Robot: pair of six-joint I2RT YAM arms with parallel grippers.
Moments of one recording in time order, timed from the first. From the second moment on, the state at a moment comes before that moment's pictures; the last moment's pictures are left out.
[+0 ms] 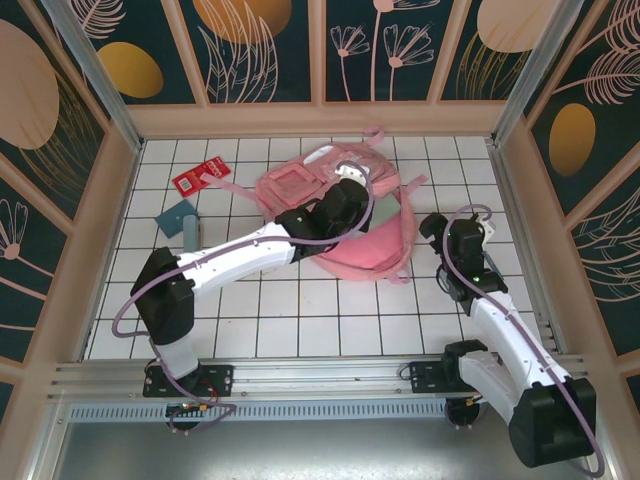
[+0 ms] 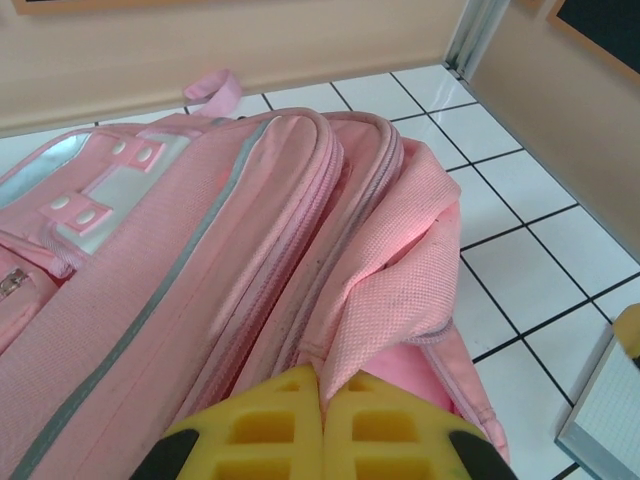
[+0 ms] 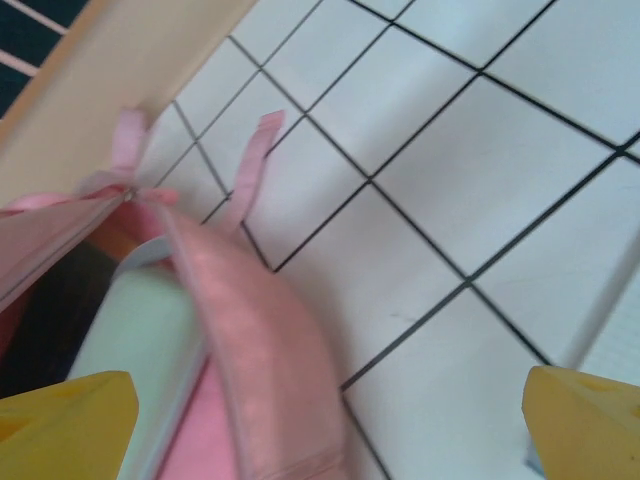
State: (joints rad) left arm -0.97 1.77 1.47 -0.23 -0.37 -0.42; right arm 0.18 0.88 0.51 -0.22 0.25 0.84
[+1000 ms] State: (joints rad) left arm -0.96 1.63 1.22 -0.17 -0.31 -0.45; right arm -0.32 0.95 0.46 -0.29 0.20 0.84
